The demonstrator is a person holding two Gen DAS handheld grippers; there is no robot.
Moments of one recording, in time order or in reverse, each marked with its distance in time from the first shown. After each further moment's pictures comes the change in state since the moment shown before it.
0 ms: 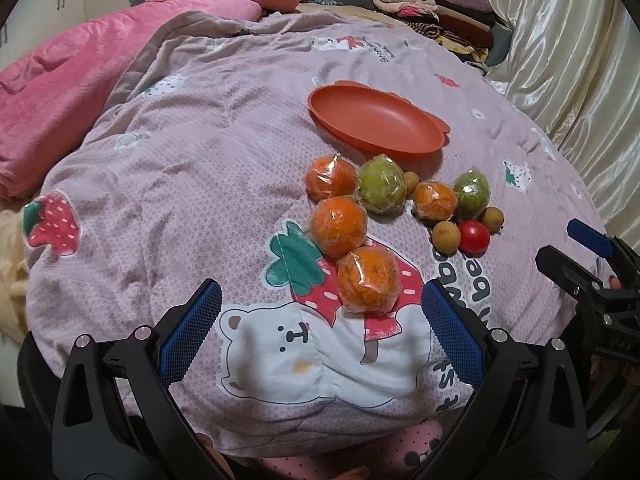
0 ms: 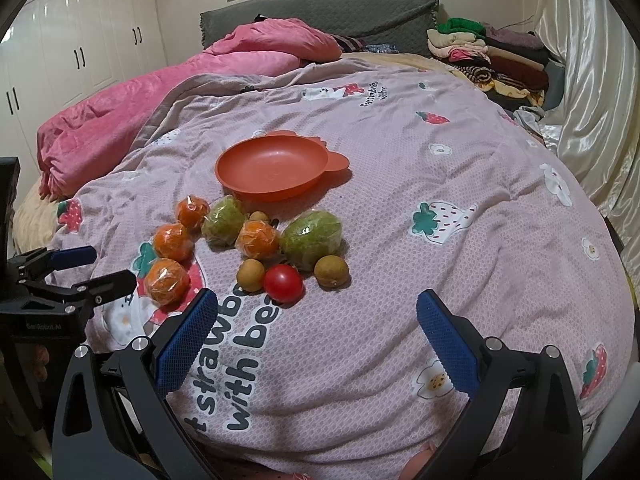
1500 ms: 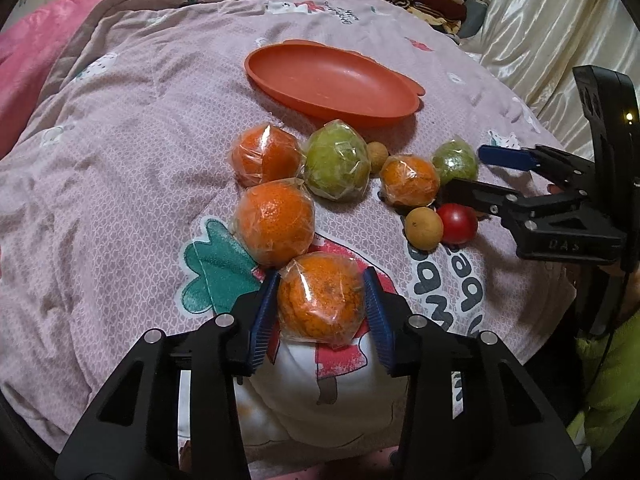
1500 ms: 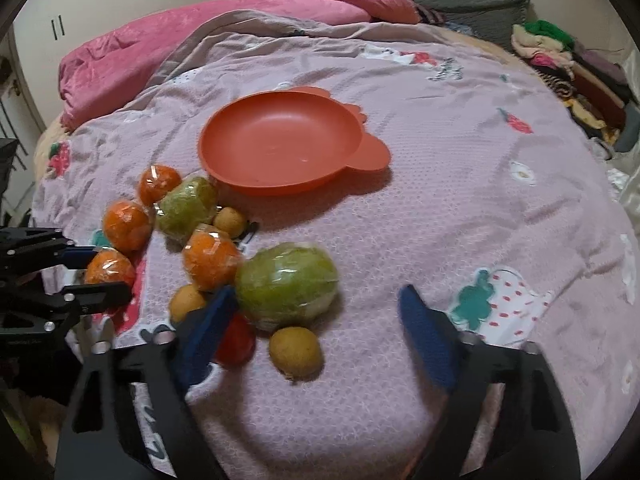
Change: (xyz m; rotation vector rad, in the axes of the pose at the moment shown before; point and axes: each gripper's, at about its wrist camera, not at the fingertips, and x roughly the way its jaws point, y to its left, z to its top) left arm 0.050 -0.021 0.008 0.051 0.097 -0.121; right arm 0.104 -0.018 0.044 -0.254 0.183 0.169
